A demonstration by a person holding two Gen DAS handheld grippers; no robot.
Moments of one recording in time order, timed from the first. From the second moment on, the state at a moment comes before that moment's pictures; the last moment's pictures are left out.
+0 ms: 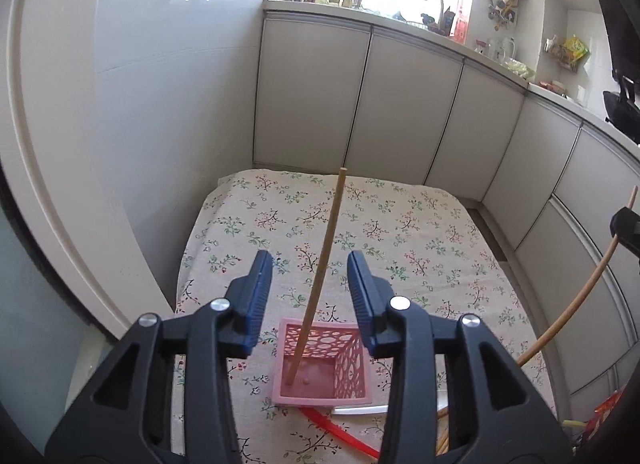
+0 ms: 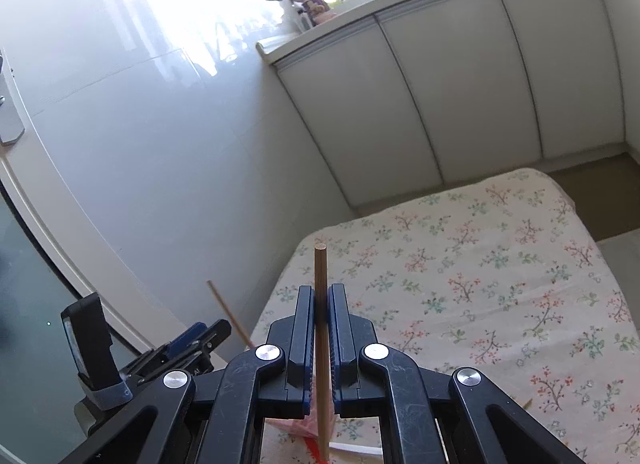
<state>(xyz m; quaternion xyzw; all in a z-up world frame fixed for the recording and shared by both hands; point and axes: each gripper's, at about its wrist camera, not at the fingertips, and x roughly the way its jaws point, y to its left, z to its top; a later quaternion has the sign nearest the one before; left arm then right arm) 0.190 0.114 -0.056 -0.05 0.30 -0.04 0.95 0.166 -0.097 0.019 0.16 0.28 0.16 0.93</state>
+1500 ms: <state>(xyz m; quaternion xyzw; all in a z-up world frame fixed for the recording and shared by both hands) 0.157 0.059 -0.076 0.03 0.42 -0.08 0.90 0.182 -0.141 -0.032 0.11 0.42 0.06 0.90</state>
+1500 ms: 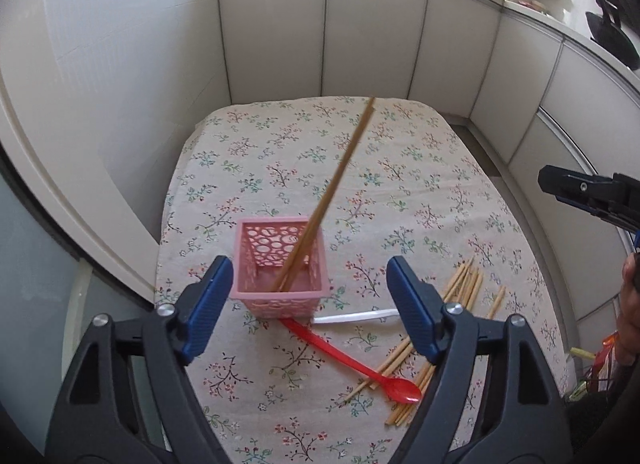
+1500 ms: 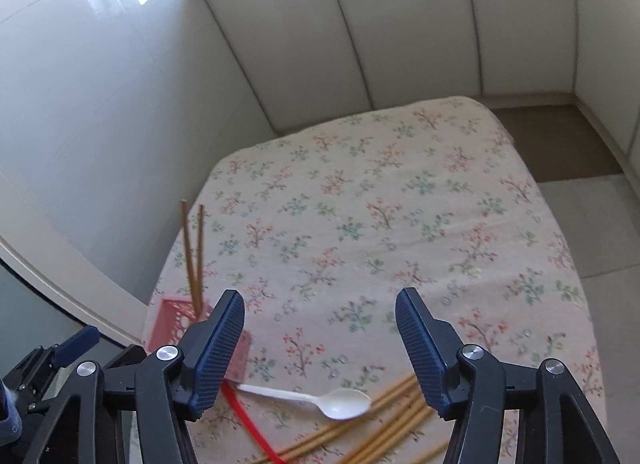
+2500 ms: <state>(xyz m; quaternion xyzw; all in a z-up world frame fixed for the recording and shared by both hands) 0.196 -0.108 -0.184 0.08 0.56 -0.22 0.80 0.148 -0.281 -0.145 0.20 0.59 -0.03 0.78</state>
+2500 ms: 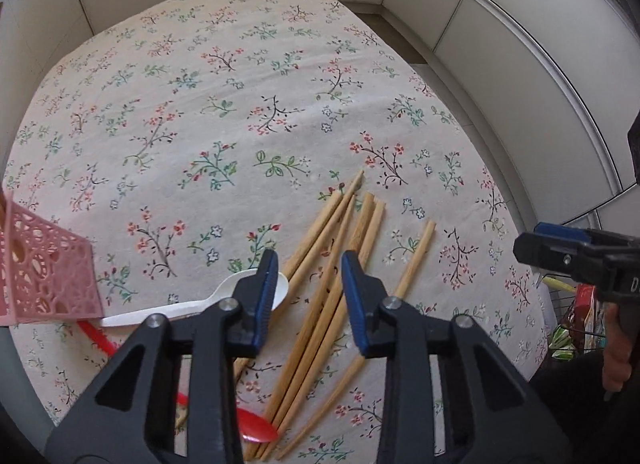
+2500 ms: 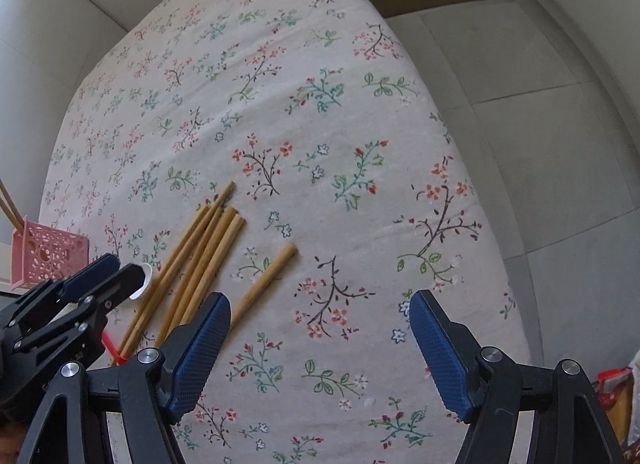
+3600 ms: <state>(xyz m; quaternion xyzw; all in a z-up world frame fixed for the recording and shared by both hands) 0.241 -0.105 -0.215 0.06 0.57 -0.16 0.81 0.185 -0.264 -0.196 0.18 0.65 -0.05 0.74</state>
